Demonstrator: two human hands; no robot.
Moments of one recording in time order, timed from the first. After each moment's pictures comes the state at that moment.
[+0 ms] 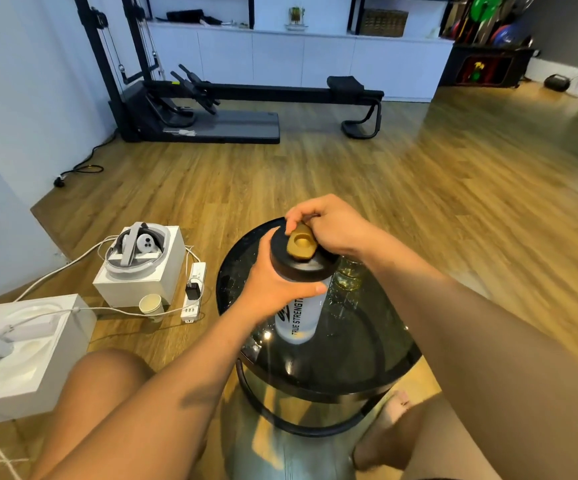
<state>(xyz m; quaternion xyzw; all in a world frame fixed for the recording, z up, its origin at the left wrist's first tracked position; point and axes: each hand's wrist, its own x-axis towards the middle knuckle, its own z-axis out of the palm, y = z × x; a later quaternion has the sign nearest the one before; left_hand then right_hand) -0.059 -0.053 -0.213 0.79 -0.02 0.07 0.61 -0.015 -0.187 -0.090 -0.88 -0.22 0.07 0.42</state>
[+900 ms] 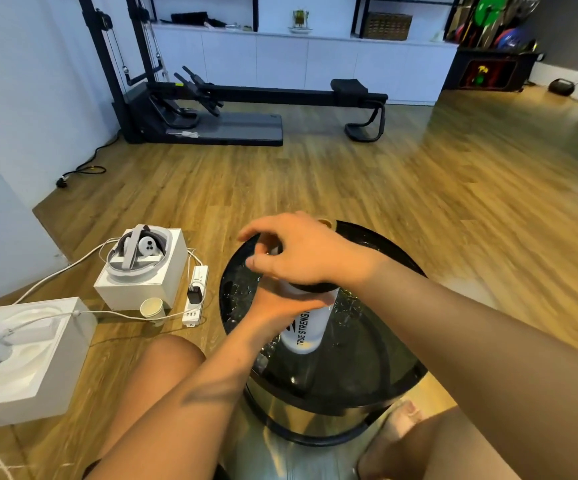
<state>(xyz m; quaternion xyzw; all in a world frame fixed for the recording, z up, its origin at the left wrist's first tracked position) -0.060 -0.059 -0.230 0.72 0.01 0.03 0.69 -0.043 -0.150 -0.079 -0.89 -0.38 0.05 0.22</state>
